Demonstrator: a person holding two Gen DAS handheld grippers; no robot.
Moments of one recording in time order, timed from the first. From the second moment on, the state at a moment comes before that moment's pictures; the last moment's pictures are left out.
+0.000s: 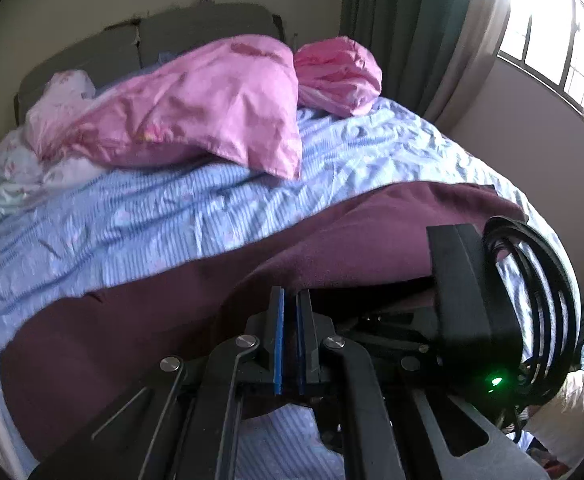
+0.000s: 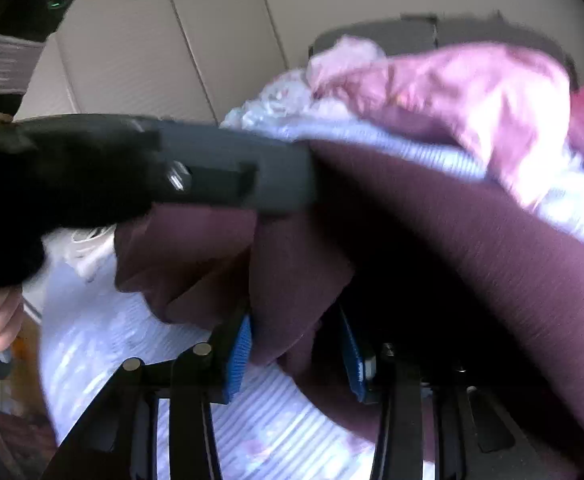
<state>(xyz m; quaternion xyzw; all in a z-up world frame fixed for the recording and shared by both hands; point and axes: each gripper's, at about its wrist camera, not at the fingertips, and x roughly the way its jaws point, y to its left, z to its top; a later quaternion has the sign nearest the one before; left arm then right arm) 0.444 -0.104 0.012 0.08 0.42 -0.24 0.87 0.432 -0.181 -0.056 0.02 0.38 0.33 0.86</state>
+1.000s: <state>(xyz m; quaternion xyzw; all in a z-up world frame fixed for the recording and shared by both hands) 0.427 0.126 -0.017 -0.05 0.40 -0.06 0.92 0.379 -0.142 -0.069 0.06 0.53 0.15 0.83</state>
